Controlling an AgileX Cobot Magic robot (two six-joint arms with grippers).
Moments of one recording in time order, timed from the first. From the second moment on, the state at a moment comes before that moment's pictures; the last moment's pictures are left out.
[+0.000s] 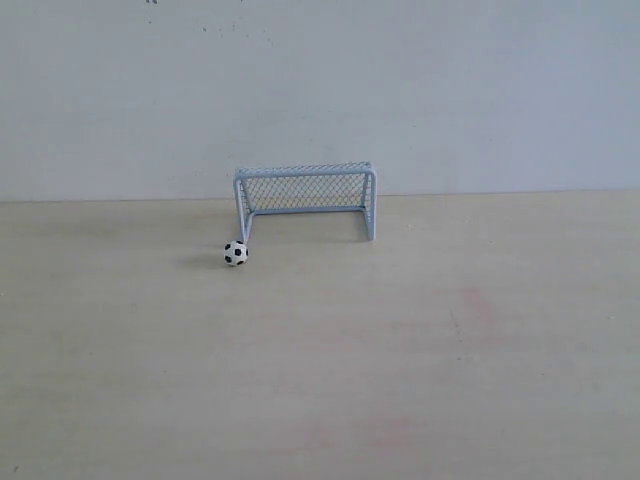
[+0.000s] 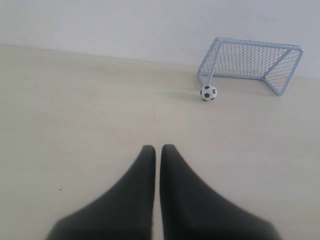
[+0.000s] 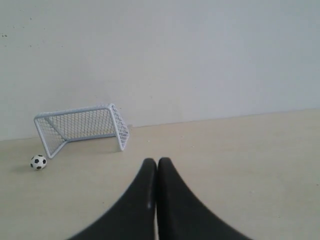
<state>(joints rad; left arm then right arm) 0.05 0.00 0.00 -0.02 0.31 -0.13 0.07 0.02 -0.02 0.73 0.14 -0.53</state>
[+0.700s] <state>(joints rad) 0.05 0.00 0.00 -0.02 0.31 -0.13 0.07 0.01 0.00 0.73 0.15 -0.57</state>
